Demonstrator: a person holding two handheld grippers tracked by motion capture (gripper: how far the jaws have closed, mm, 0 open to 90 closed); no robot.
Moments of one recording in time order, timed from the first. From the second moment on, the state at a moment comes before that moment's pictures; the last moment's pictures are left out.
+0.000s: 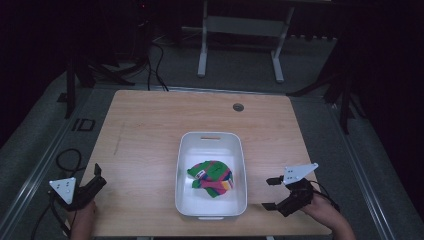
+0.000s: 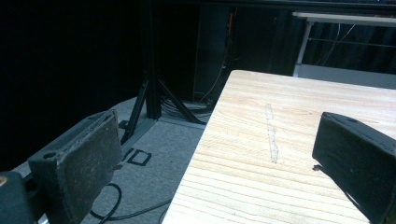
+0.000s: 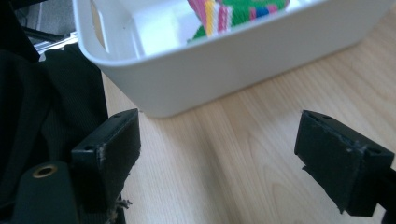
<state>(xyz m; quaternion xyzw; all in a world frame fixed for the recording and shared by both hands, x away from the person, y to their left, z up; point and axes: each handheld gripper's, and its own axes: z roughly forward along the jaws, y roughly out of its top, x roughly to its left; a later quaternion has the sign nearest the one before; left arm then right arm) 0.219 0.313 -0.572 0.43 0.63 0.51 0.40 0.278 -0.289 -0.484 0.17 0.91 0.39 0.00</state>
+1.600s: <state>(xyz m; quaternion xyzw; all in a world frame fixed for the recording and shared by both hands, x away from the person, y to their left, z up) 0.219 0.314 -0.572 0.44 0.63 0.50 0.40 0.316 -0.133 -0.452 0.07 0.95 0.32 0.01</state>
